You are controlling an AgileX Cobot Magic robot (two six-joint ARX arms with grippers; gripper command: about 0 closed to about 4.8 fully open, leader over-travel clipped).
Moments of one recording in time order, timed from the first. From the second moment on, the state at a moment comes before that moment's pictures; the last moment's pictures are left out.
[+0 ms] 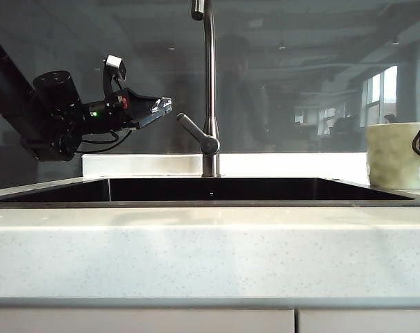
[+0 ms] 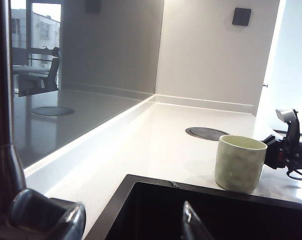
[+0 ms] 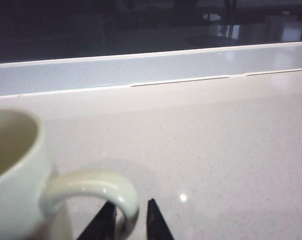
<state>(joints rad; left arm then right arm) -0.08 2.63 2.11 1.29 1.26 -0.76 -0.14 1.74 0.38 1.37 0.10 0.03</state>
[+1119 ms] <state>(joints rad) -0.06 2.27 2.11 1.42 1.28 -1.09 -0.03 0.79 0.16 0.81 0.09 0.16</state>
